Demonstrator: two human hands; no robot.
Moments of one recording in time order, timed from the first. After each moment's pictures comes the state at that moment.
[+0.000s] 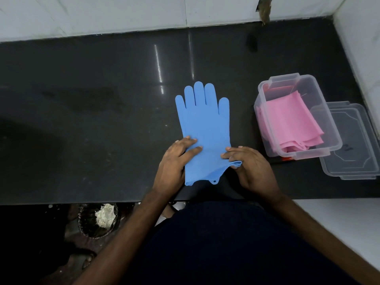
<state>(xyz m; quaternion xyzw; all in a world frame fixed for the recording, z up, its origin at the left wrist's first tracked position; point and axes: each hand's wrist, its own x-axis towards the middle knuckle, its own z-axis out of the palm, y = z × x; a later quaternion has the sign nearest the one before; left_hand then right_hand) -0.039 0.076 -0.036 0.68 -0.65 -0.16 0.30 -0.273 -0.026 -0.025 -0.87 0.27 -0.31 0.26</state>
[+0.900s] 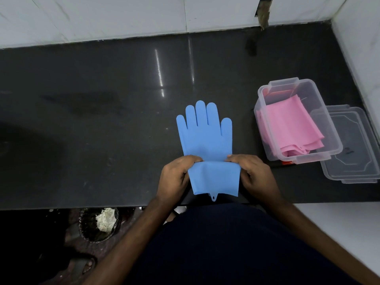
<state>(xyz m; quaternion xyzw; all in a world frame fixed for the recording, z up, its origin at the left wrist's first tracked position) -0.053 0.083 -0.032 0.66 -0.57 -0.22 0.43 -0.280 -0.026 -0.029 -0.86 0.35 -0.25 0.28</state>
